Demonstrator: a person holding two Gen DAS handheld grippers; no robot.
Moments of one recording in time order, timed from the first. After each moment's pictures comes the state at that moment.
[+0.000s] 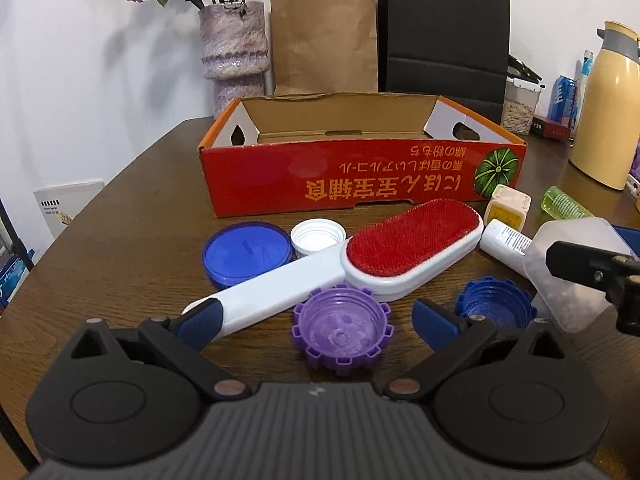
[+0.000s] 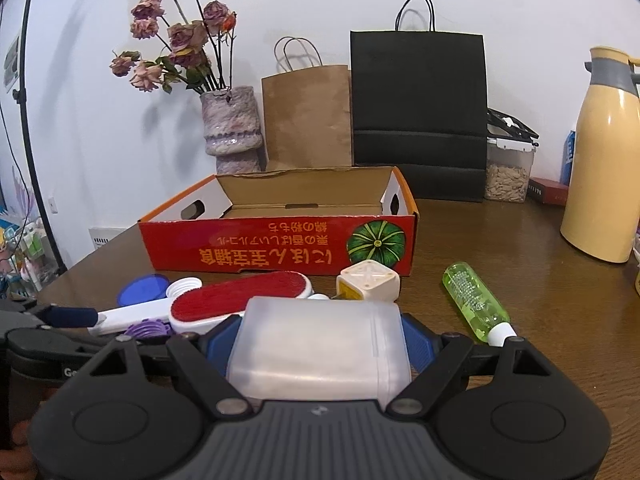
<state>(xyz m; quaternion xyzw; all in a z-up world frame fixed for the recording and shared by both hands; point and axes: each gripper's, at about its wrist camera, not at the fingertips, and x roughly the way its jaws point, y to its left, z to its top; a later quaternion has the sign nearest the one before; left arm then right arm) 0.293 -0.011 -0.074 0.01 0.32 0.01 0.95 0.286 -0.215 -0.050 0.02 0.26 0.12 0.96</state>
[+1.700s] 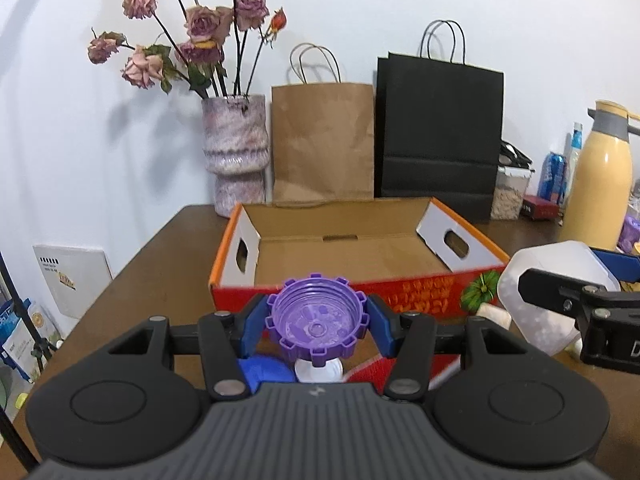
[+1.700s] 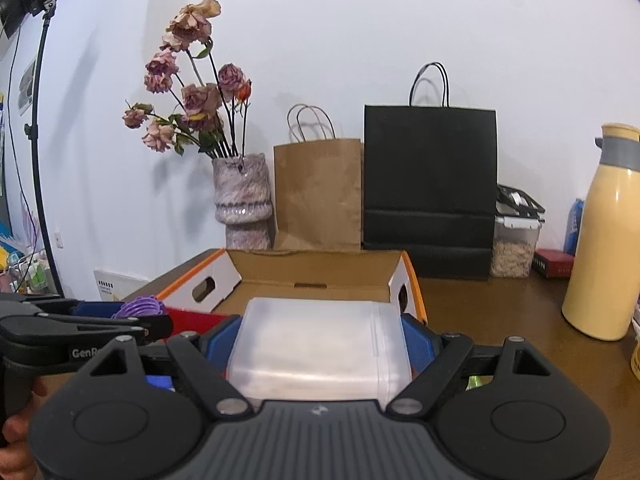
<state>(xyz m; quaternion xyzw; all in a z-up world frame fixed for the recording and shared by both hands) 0.310 -0.007 0.001 0.00 0.22 -0.01 0.98 0.303 -0.202 0.012 0.01 0.18 0.12 0.98</state>
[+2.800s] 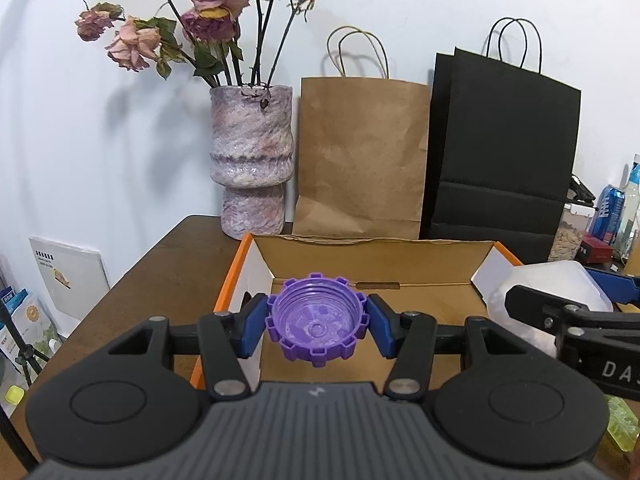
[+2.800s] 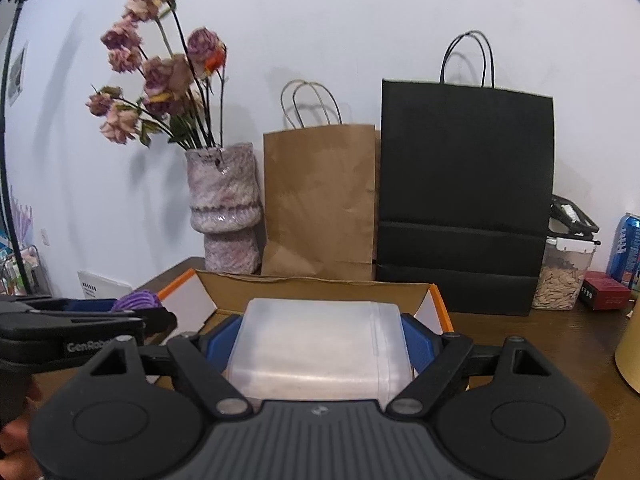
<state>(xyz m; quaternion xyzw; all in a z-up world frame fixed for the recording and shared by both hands) 0.444 0.010 -0.004 -0.03 0.23 0.03 0.97 0.459 -0.169 0.003 0.00 0.20 0.13 0.97</state>
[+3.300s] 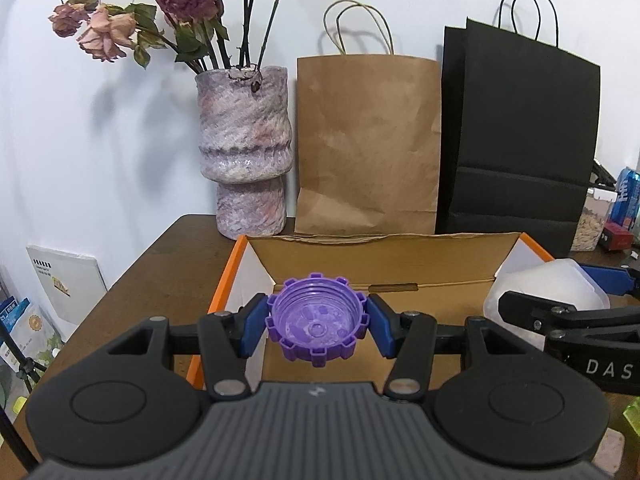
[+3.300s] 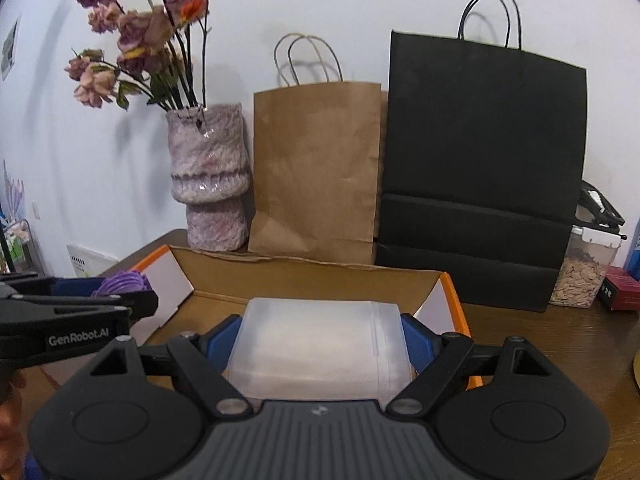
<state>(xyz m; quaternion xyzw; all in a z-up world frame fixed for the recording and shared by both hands) 0.490 0.014 -0.020 0.00 0.25 0.03 0.97 0.518 -0.161 -0.016 -0.02 0.24 0.13 0.96</state>
